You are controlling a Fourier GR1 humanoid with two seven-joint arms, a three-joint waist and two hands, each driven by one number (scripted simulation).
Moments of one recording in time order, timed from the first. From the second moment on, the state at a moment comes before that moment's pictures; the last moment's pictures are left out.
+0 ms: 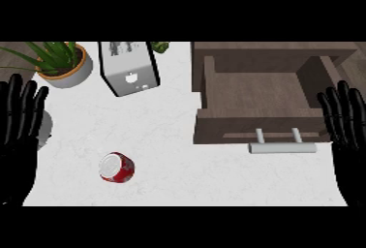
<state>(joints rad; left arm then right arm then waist) -0.01 0.10 0.04 -2.10 0.01 -0.02 0.00 0.03 -0.11 0.02 -2.10 0.04 0.02 0.00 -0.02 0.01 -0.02</state>
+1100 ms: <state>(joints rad) 0.32 0.10 -0.27 -2.32 -0.02 -0.13 0.28 0.16 -0.09 -0.08 -2.10 -0.02 0.02 0.16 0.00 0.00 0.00</state>
